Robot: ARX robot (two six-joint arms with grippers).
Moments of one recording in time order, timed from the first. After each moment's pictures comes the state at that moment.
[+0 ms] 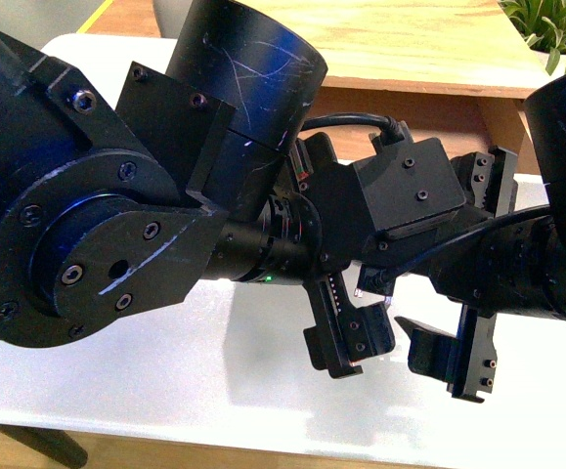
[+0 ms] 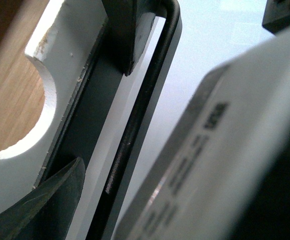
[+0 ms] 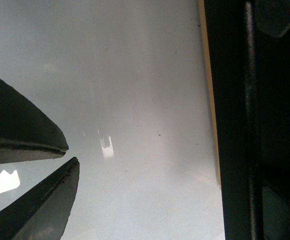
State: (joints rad) left arm -0.61 2.11 0.94 0.50 0.31 0.69; right arm 0.39 1.89 0.68 0.38 0.01 -1.06
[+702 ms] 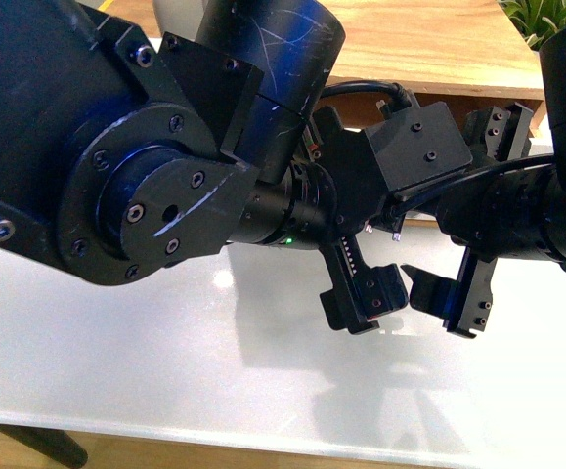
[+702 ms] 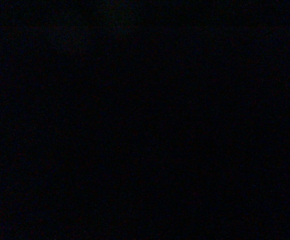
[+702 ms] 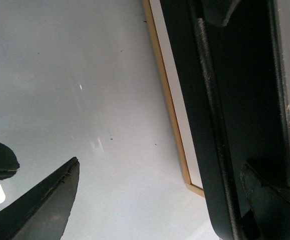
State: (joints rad) left arm -0.60 2.18 1.08 0.45 0.30 0.67; right arm 0.32 1.95 0.80 0.40 0.01 -1.06
